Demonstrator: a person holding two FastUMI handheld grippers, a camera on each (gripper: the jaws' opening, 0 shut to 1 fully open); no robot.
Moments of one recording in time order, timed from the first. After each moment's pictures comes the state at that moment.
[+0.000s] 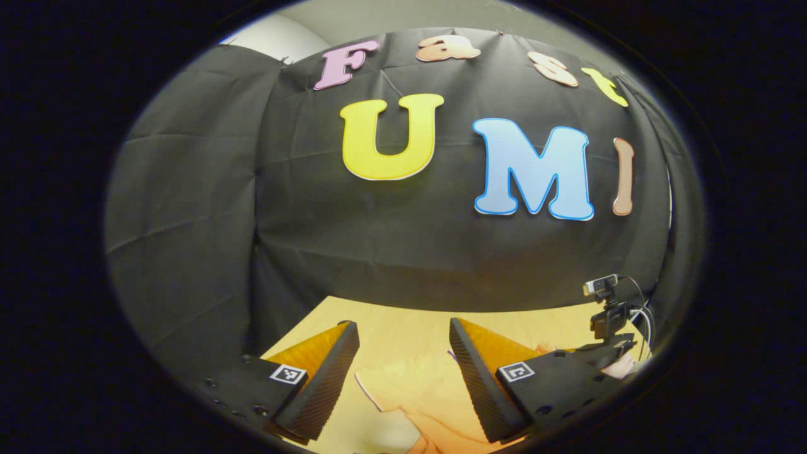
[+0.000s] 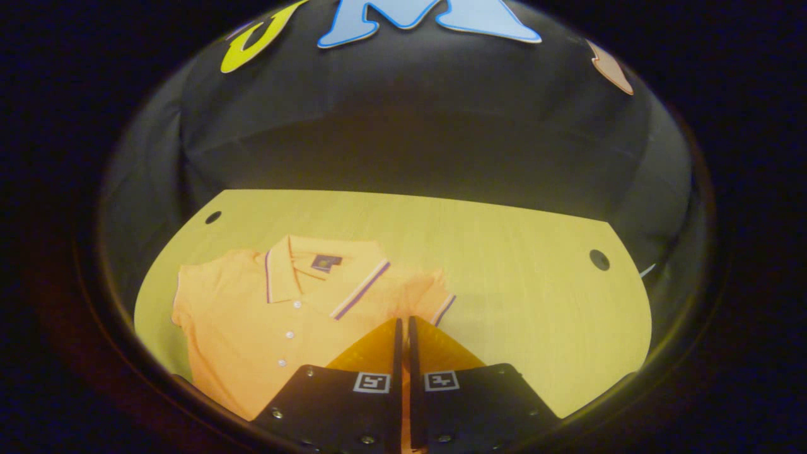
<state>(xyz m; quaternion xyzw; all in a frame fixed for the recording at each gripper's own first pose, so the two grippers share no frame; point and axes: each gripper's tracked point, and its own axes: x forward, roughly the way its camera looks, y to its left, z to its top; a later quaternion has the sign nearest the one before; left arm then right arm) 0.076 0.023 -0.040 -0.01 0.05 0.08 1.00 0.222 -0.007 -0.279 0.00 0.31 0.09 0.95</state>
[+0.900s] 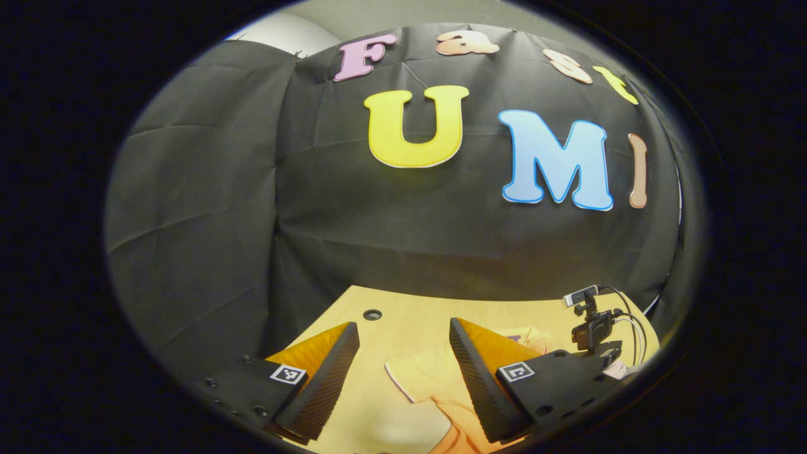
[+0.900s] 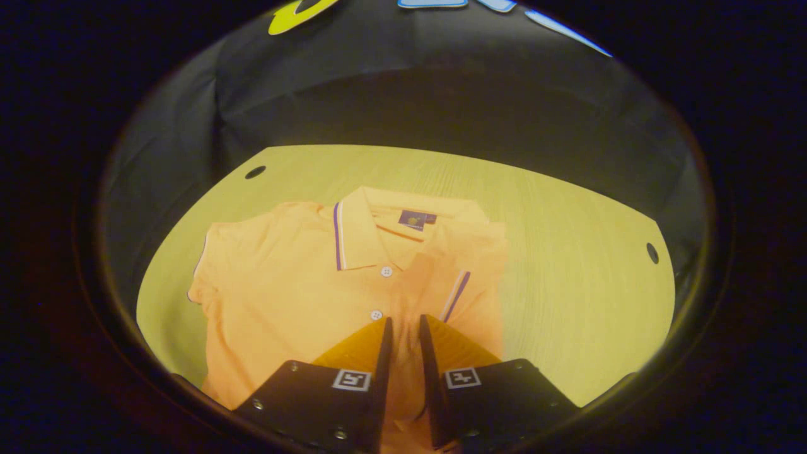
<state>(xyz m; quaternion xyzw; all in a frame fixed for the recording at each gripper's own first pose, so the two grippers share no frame) 0.055 0.086 -0.069 -0.02 0.08 0.11 0.99 0.199 0.078 -0.321 -0.02 0.37 0.16 0.92</state>
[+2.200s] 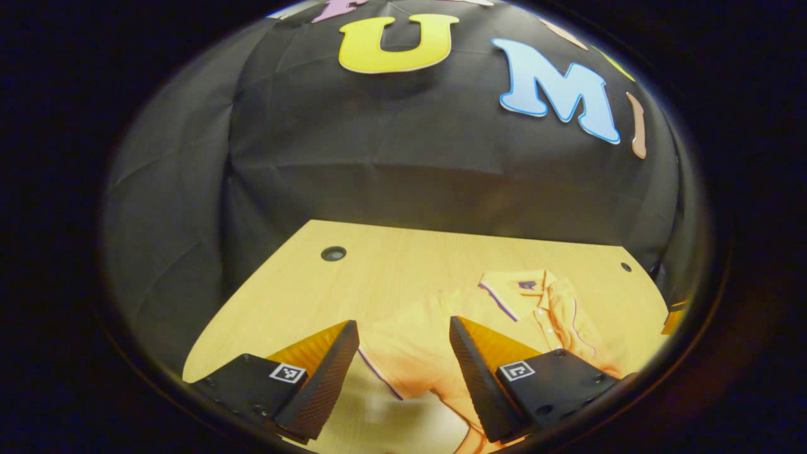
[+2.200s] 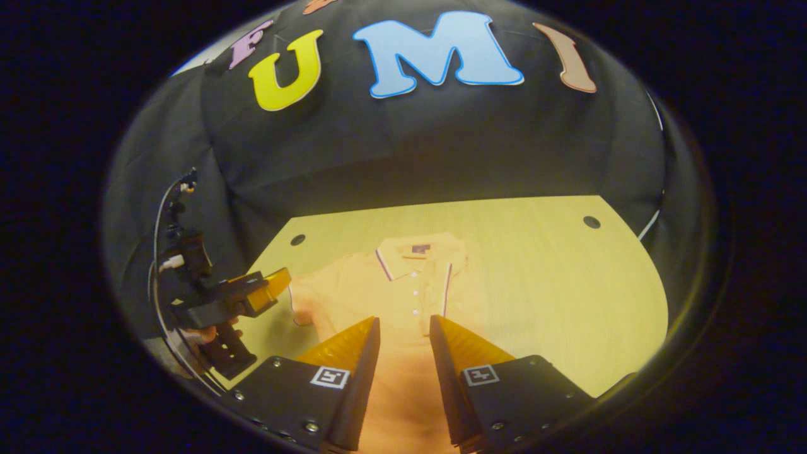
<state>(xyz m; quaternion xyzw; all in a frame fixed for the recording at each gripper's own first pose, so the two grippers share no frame) 0.157 0.087 -0.259 -0.04 0.21 0.05 0.98 0.047 0.058 -0.184 0.11 0.28 0.10 0.95</state>
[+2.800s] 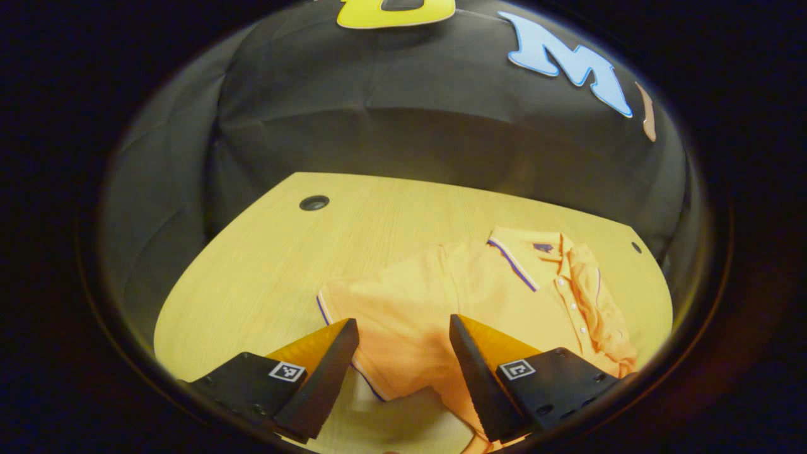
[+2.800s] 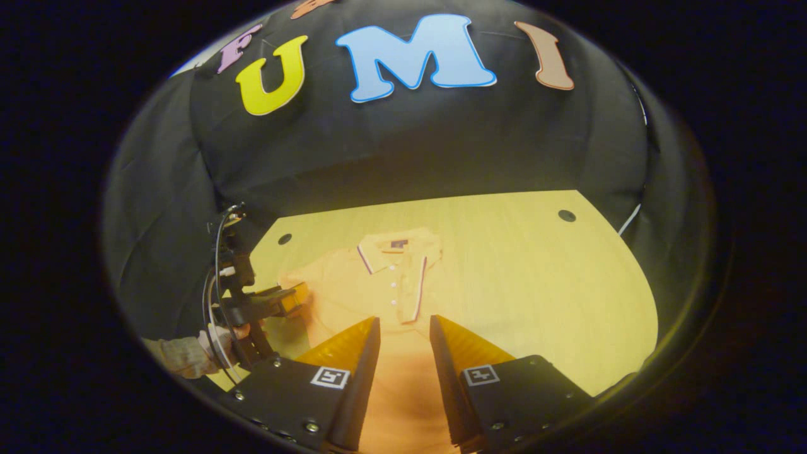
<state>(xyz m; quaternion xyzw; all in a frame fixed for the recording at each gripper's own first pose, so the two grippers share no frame) 0.175 0.076 -0.345 -0.05 0.29 0.04 0.95 0.027 0.023 -0.186 0.10 0.29 0.07 0.95</state>
